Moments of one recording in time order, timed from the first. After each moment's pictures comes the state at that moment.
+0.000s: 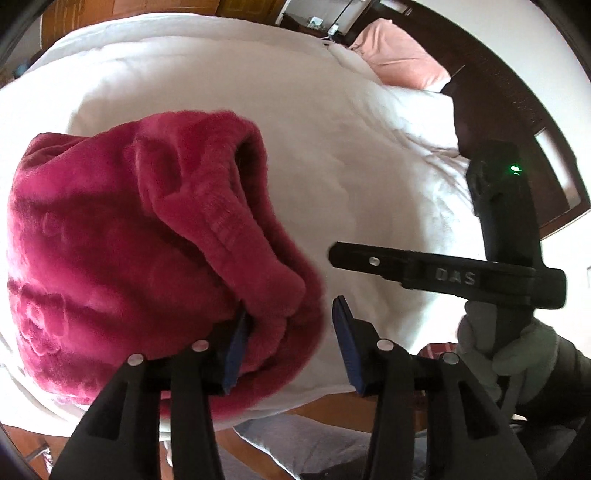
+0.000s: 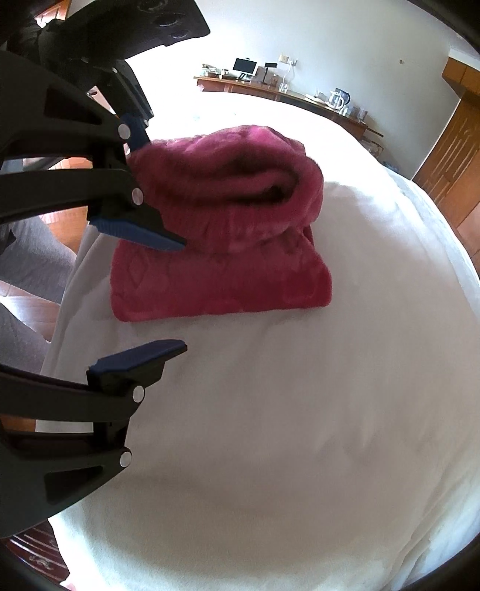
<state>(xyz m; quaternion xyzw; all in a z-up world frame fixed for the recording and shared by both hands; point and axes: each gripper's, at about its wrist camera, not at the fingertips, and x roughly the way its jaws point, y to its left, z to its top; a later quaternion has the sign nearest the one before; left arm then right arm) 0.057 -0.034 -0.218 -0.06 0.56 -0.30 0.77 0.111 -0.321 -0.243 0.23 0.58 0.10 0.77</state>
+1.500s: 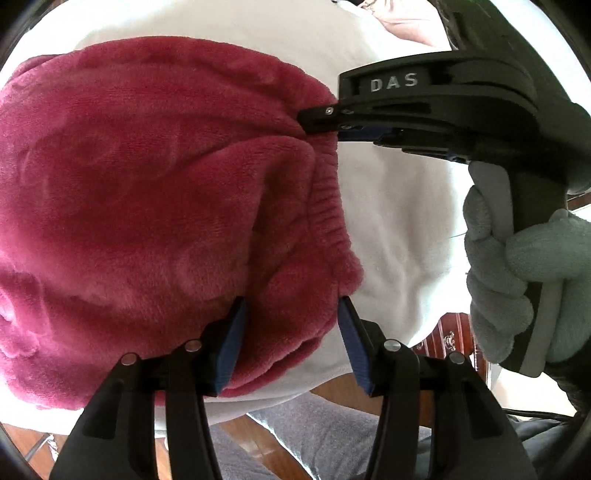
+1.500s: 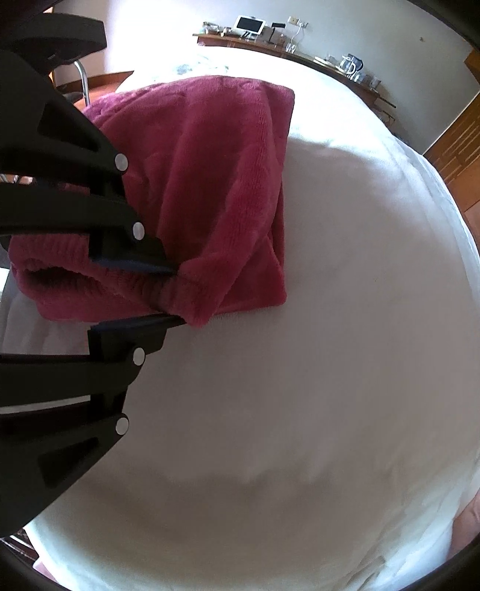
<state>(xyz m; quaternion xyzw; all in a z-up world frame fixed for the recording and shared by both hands) 0.049 -0.017 -0.280 -0.04 0.63 -0.29 0.72 0.188 -0.291 -0.272 0.16 0.60 0.05 0.78</state>
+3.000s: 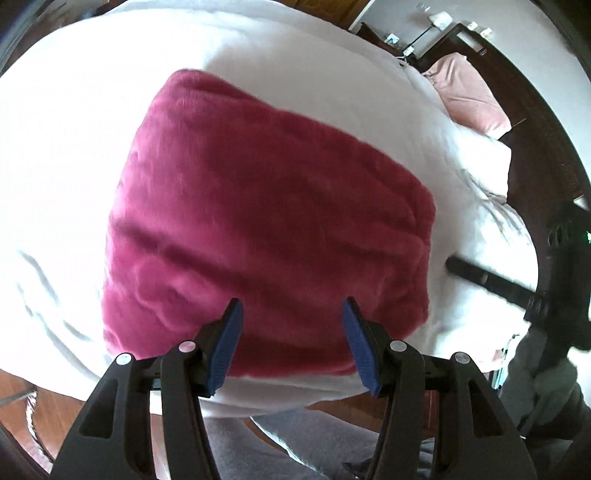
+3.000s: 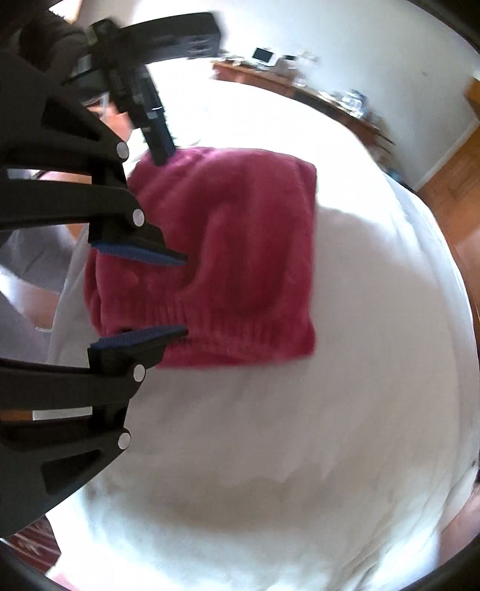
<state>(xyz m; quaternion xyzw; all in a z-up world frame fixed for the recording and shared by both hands) 0.071 0.065 -0.218 -0.12 0.59 -0.19 0.78 0.111 -0.249 -0.208 0.15 0.57 0.10 0.80</state>
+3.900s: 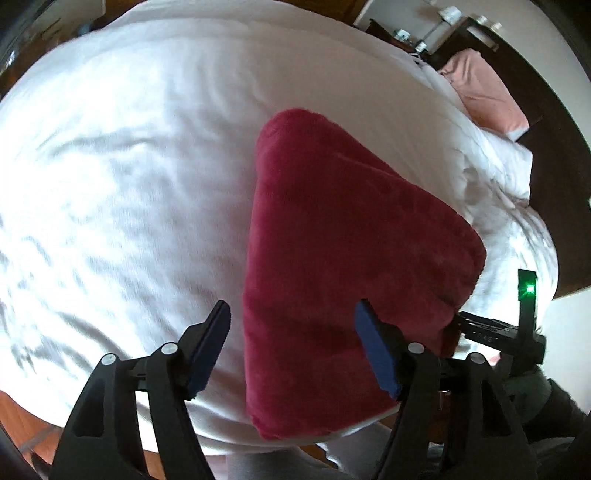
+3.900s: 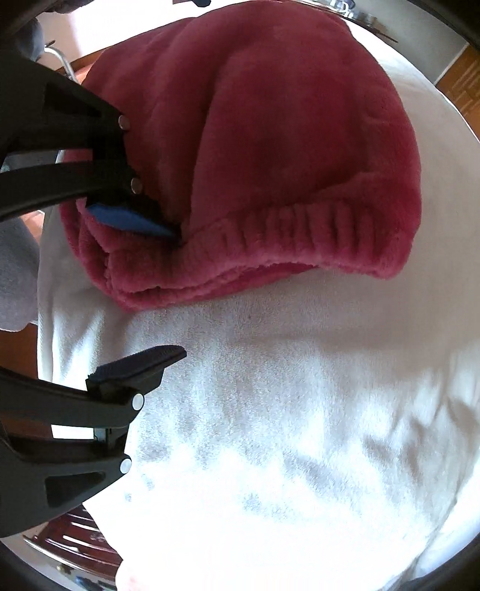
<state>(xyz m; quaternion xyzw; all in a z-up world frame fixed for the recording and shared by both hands) 0.139 0.135 -0.228 -0.07 0.59 -0.18 0.78 0.127 -0.254 -0.317 0.14 0.66 -0.08 0.74</state>
